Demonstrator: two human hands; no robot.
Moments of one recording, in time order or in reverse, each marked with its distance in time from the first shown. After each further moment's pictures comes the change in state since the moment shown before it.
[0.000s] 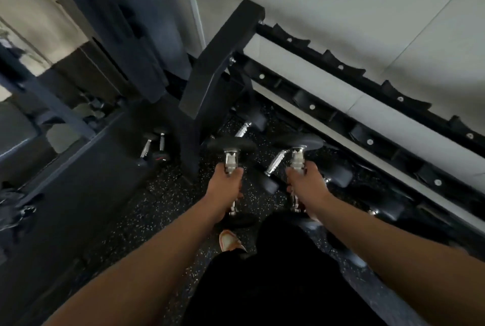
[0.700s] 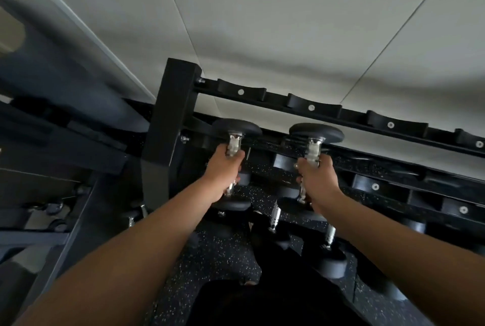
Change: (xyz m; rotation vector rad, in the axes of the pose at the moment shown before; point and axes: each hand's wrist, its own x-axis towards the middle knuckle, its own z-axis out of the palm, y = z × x) left_hand 0.252 0.233 0.094 0.312 -0.344 0.124; right_hand 0.211 -0.138 -0.047 0.429 0.339 0.187
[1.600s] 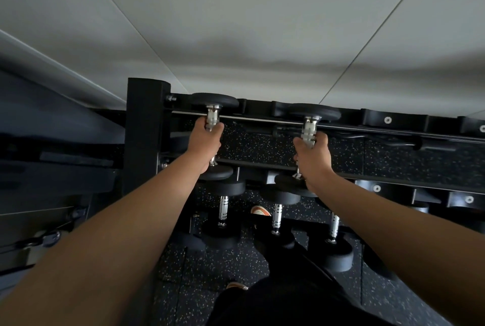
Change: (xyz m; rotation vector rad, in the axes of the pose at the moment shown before) left_hand 0.128 0.069 0.005 0.096 0.070 0.049; right_hand 0.093 -0.041 0.014 -0.022 0.154 0.043
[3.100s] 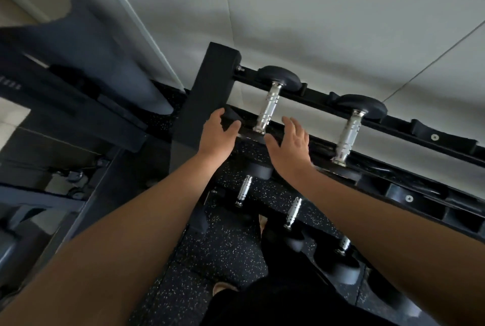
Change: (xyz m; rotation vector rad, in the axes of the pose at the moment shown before) left_hand -0.088 -0.079 -0.094 0.105 0.218 0.146; right_hand -0.131 0.010 0.094 -0.657 -0.270 -0.646
